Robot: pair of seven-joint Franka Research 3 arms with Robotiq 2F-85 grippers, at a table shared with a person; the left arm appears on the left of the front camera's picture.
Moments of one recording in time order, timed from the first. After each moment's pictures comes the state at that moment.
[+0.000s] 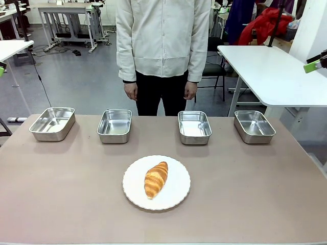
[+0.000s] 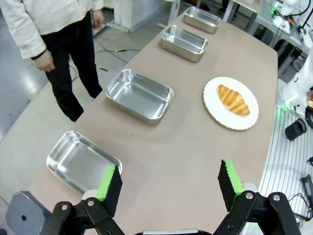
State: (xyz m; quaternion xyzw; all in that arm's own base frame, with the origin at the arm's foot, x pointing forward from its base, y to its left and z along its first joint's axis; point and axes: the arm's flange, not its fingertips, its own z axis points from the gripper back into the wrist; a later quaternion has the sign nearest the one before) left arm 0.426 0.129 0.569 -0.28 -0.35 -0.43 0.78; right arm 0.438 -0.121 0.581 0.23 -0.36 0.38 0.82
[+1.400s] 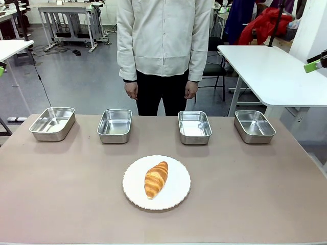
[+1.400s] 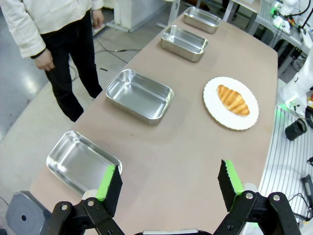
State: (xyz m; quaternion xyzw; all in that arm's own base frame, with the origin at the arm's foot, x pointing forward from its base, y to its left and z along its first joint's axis) left arm 0.426 0.129 0.569 -0.28 -0.35 -0.43 0.78; right arm 0.438 -0.121 0.581 0.23 -0.36 0.38 0.82
